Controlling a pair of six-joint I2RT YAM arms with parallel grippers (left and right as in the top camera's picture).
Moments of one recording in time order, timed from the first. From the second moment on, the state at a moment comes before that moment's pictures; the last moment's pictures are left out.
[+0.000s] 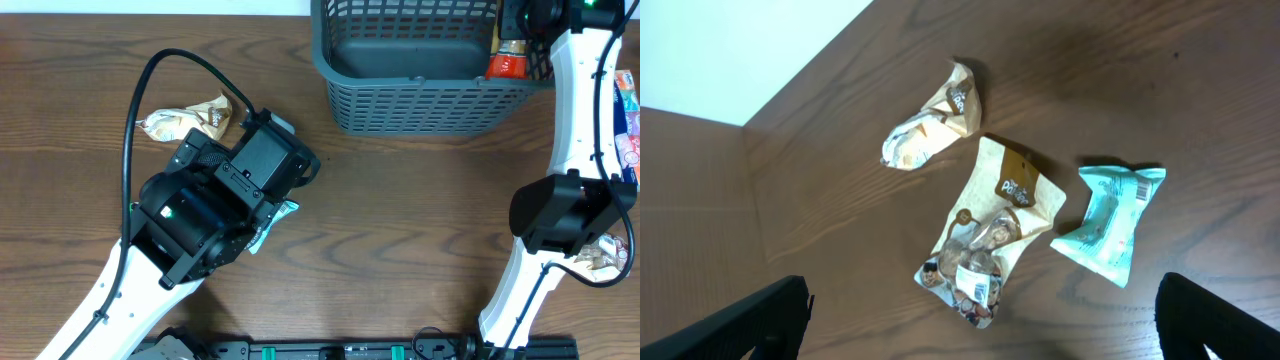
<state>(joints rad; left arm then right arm) -0.76 1.33 1.67 -1.49 -0.59 -0.07 -0.11 2.19 2.37 -1.04 -0.02 -0.08</state>
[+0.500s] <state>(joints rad) -0.76 1.33 1.67 -1.49 -0.59 -0.07 -0.11 2.19 2.37 -1.03 -0.02 -0.07</state>
